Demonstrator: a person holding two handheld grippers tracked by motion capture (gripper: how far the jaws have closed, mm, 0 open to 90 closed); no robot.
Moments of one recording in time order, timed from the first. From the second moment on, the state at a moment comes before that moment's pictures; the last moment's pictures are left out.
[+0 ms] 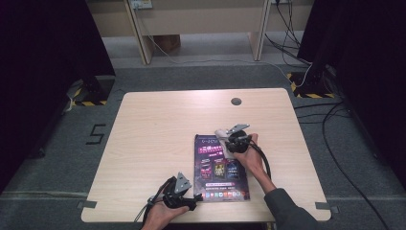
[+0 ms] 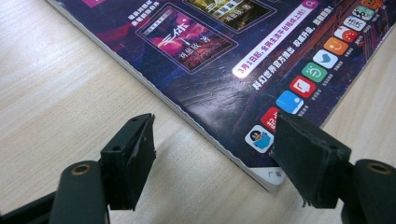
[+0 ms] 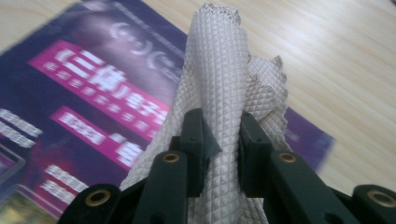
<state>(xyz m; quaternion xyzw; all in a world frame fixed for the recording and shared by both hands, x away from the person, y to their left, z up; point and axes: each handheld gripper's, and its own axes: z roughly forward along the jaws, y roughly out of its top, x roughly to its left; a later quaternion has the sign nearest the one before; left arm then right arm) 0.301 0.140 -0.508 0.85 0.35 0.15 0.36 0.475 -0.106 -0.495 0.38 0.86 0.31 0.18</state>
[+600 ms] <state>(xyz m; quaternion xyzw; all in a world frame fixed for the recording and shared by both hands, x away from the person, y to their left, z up) 0.299 0.140 -0.509 0.85 0.35 0.16 0.36 0.428 -0.043 -0.498 0.28 0.89 0.34 0.10</state>
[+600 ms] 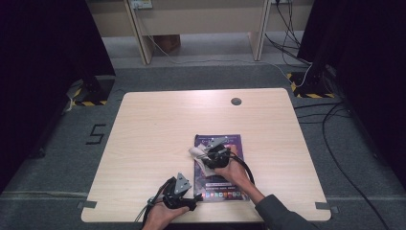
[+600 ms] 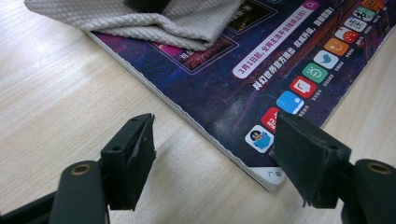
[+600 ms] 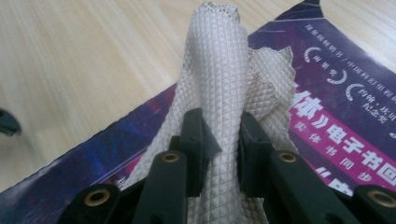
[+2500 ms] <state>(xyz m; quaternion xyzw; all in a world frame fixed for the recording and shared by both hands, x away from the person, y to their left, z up) 0.298 0.140 -0.509 0.84 0.36 0.16 0.37 0.362 -0.076 -0.498 0.25 0.90 0.35 0.06</state>
